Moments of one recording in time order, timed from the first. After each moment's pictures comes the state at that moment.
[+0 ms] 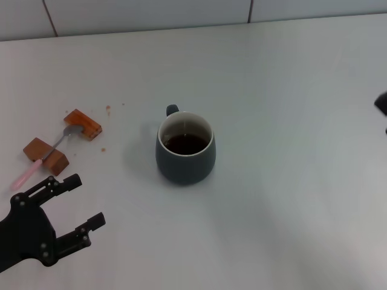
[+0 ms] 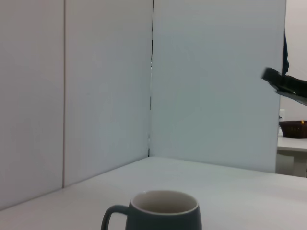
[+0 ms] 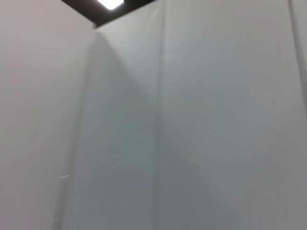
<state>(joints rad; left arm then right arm) -0.17 -2.04 0.61 0.39 1.81 1.79 -0.69 0.28 2.08 -0.08 -0.25 -1.91 -2.05 0.51</state>
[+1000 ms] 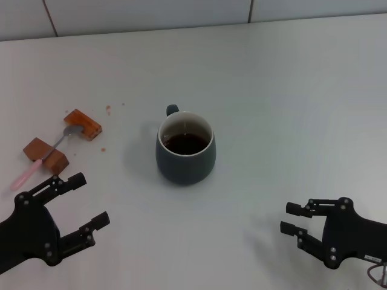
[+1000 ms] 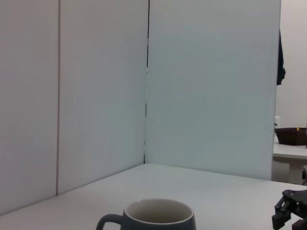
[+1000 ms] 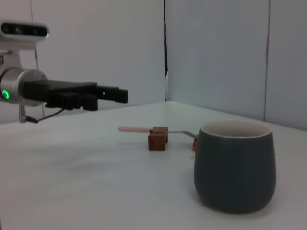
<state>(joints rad) -0.17 -2.05 0.61 0.39 1.81 1.80 -0.69 0.29 2.08 -0.34 -0.31 -2.22 -1.65 0.59</state>
